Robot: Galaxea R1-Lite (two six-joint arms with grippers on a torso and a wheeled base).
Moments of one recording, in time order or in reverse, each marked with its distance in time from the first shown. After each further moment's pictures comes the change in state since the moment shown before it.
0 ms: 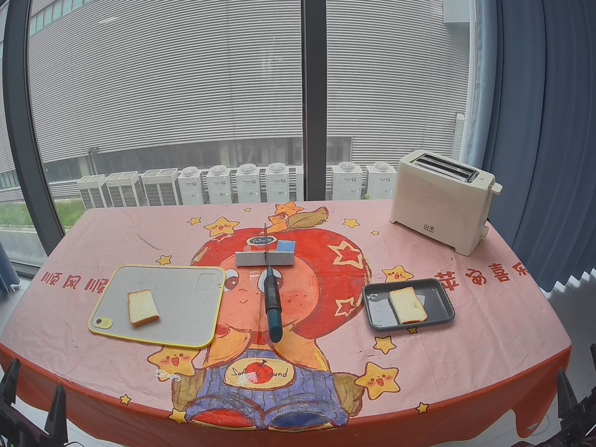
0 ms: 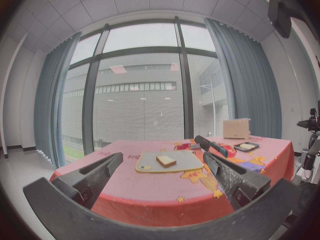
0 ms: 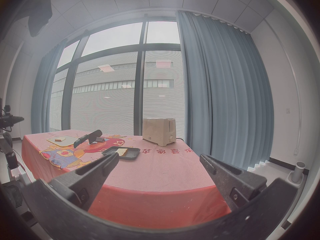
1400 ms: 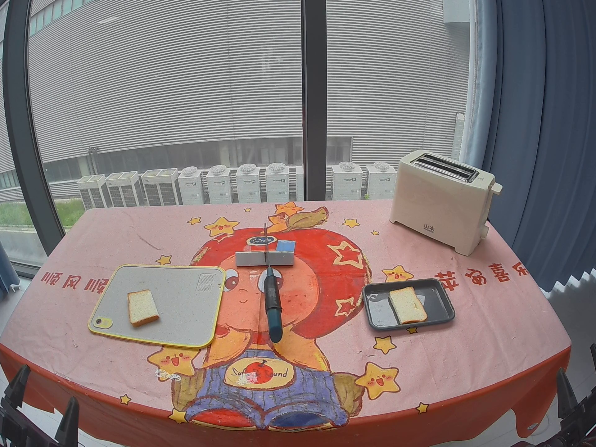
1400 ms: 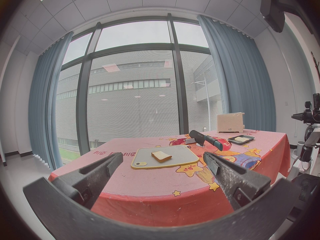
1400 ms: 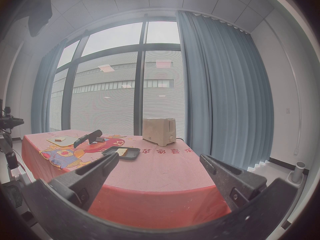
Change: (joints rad) left arm -0.010 0.003 -0.007 0.064 -0.056 0.039; right arm 0.000 0.000 0.000 0.000 0.000 0.000
